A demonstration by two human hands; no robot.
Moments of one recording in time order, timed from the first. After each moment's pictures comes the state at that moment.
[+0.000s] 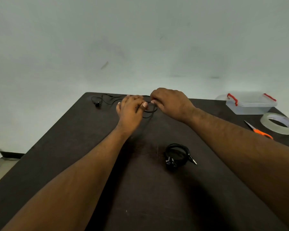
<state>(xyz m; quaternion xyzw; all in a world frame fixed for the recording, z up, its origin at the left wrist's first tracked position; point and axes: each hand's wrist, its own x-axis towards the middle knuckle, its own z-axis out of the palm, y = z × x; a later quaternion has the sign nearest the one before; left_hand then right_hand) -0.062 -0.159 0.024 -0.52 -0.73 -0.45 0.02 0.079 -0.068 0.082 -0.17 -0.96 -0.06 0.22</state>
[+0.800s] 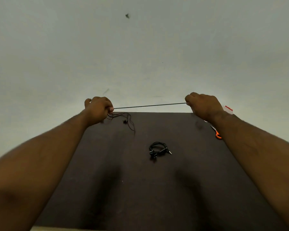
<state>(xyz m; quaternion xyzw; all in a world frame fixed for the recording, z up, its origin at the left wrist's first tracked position) -0.095 -0.274 0.139 -0.58 -0.77 -0.20 0.14 0.254 -0.089 0.151 -0.36 -0.89 -0.22 0.19</state>
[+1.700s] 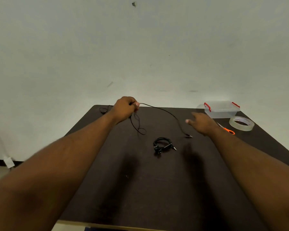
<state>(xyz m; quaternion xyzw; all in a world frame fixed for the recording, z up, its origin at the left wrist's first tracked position) -0.031 -0.246 0.121 -0.57 -0.70 -0.42 -0.11 0.241 -0.087 0.080 -0.50 -0.85 0.11 0.14</state>
